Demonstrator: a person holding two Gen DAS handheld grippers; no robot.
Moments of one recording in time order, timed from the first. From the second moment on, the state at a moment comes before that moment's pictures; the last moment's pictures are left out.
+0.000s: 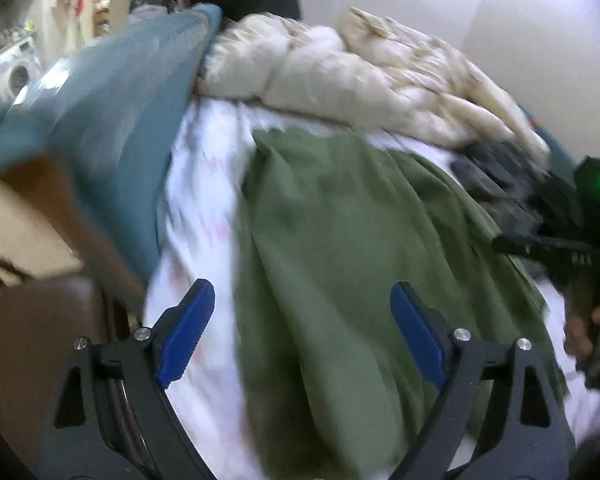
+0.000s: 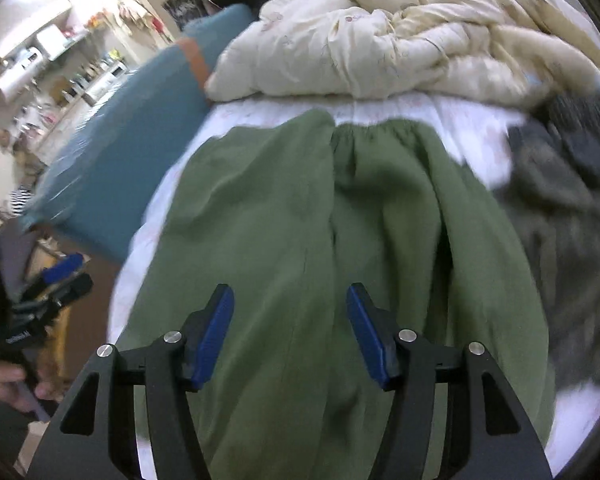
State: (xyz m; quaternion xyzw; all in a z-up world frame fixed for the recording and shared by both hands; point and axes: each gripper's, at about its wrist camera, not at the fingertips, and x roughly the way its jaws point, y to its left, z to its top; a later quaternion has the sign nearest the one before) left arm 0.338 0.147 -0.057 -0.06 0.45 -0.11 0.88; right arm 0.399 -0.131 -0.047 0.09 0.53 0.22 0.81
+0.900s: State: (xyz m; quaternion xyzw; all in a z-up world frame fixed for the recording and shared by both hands) left arm 0.221 0.157 -0.097 -0.09 0.49 -0.25 0.83; right arm 0.232 -0.167 -0.103 0.20 0.54 0.30 0.76
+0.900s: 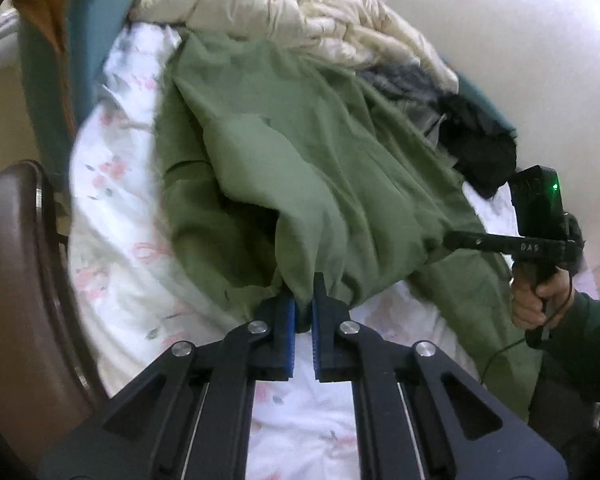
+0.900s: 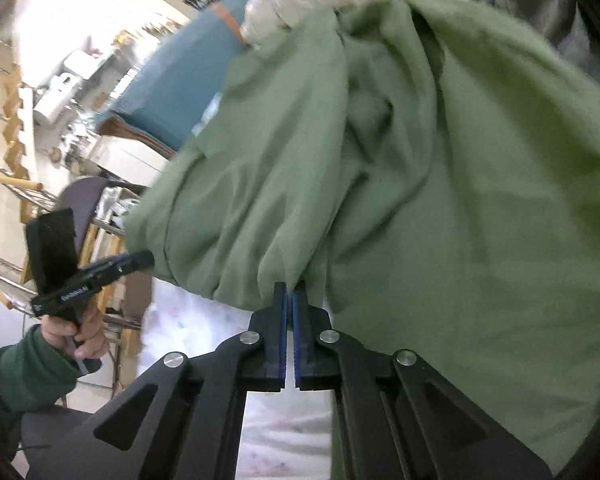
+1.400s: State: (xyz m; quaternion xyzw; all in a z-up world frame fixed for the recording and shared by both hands) left arm 0.206 0.198 -0.136 -0.08 0.59 -0.18 0.78; right arm 0.218 -0.153 -0.126 0.15 0.62 0.23 0.74
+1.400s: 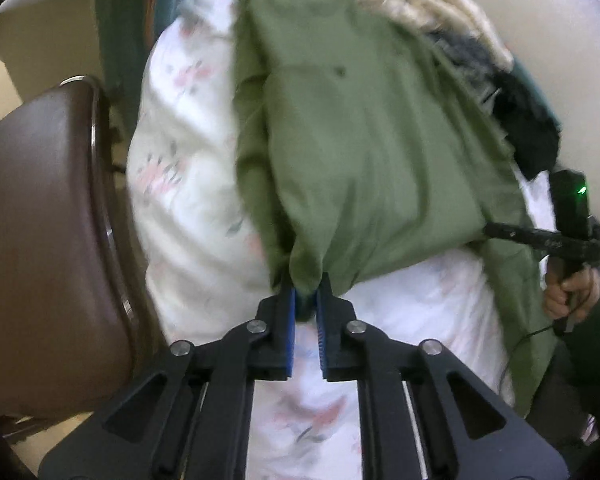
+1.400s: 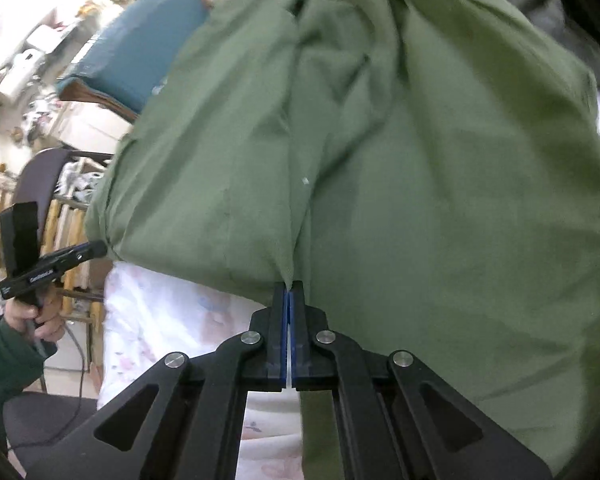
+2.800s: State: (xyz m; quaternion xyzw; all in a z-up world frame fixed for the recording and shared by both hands) left arm 0.153 0.062 -0.040 0.01 0.52 -0.09 0.85; right arm 0.142 -0.251 -0.002 0.16 0.55 0.16 0.81
